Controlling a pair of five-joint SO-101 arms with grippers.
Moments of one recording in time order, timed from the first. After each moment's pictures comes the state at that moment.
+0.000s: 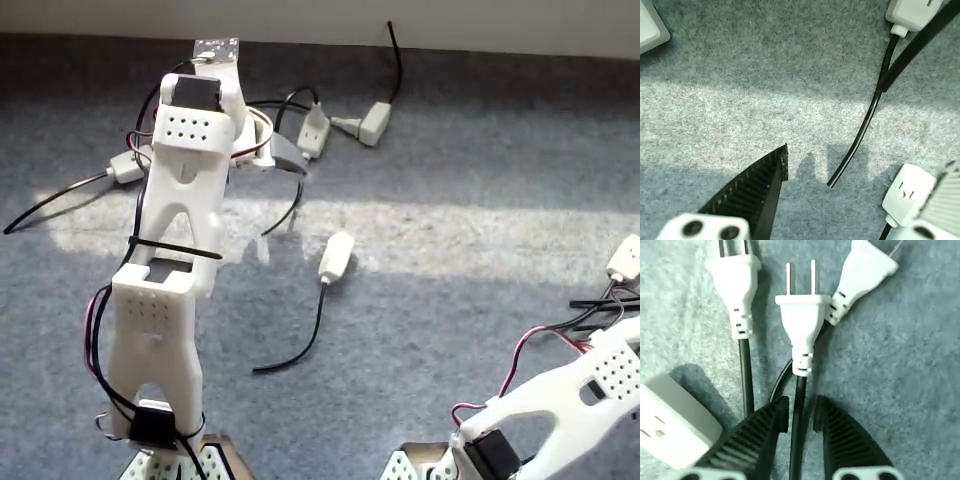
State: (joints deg) left arm 2.2 39.7 -53.9 101.0 15.3; right arm 54.5 78.2 -94.6 97.2 -20.4
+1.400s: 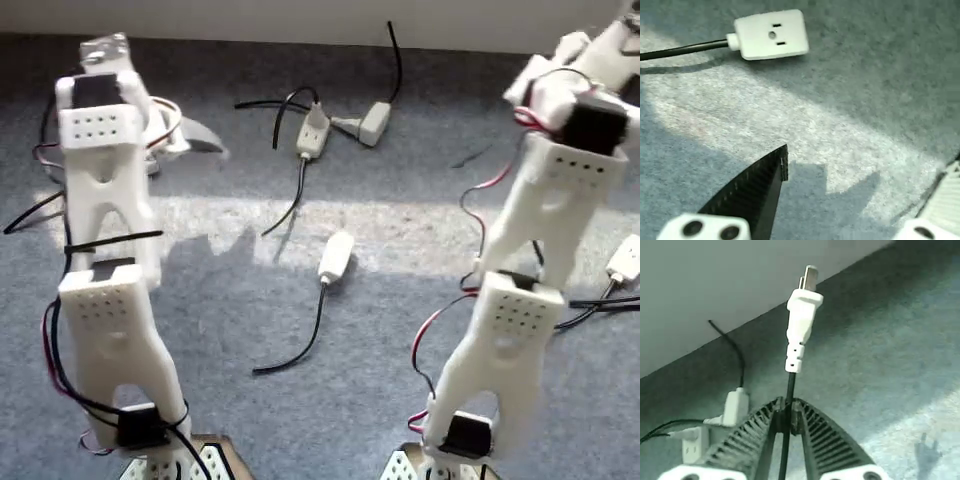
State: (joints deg) left arm -16.9 39.7 -55.7 101.0 15.3; right arm 4.1 42.5 -94.6 98.7 -17.2
